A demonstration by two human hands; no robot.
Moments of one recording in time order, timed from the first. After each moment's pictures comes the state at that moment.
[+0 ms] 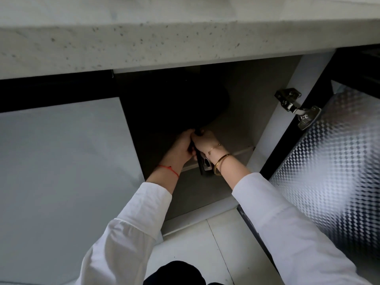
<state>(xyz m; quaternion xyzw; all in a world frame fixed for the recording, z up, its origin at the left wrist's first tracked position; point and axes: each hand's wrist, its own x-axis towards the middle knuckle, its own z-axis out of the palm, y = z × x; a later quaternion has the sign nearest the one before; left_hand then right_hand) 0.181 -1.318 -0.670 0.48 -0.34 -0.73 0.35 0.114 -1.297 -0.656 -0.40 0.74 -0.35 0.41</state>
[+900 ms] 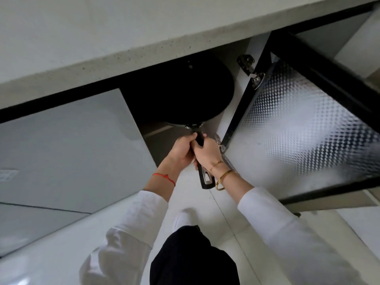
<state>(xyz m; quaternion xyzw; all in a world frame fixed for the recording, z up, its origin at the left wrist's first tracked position) 0.208 -1.148 -0.626 0.41 -0.29 -0.83 0.23 0.136 -1.100 -0.619 -0.37 0.78 -0.35 0.37</state>
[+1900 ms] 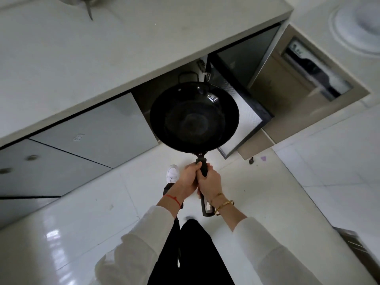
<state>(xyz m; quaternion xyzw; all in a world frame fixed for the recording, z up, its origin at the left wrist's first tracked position) 0.245 -0.841 -0.405 0.49 -0.17 -0.84 0.16 0.187 -0.783 -0.384 -0.26 0.81 -0.33 0.40</state>
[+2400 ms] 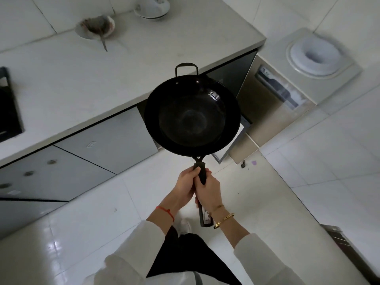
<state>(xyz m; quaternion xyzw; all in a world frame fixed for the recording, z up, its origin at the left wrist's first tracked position) 0.279 -0.780 -0.251 0.45 -0.29 -0.83 0.14 0.217 -0.717 -0.237 -0.24 0.77 -0.41 0.42</state>
